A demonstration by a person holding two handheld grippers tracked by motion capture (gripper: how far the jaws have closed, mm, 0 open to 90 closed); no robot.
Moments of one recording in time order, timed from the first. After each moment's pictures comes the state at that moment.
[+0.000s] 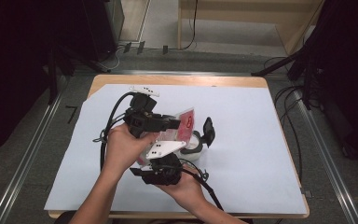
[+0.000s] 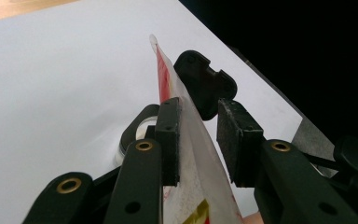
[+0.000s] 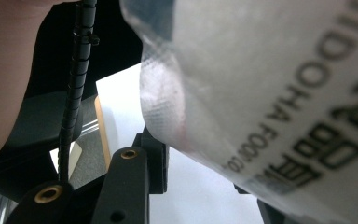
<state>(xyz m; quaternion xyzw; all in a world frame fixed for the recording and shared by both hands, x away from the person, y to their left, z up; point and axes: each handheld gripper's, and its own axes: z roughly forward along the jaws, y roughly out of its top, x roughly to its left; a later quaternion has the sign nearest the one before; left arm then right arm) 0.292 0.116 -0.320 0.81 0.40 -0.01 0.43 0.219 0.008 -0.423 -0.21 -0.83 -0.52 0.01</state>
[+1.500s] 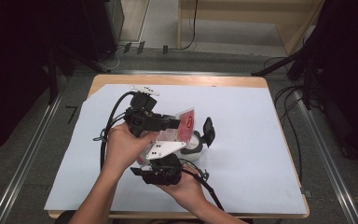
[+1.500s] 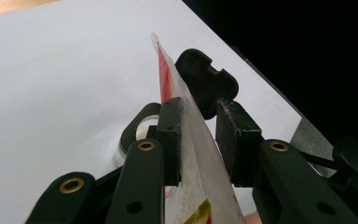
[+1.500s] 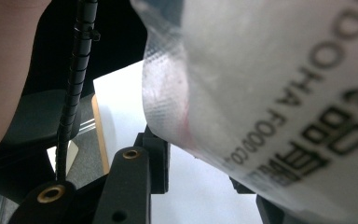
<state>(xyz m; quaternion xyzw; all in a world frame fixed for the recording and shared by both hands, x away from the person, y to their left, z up) 0.294 0.116 -0.320 0.82 0.40 -0.02 0.42 0.218 0.008 -0.424 -0.21 -0.83 -0.52 0.00</state>
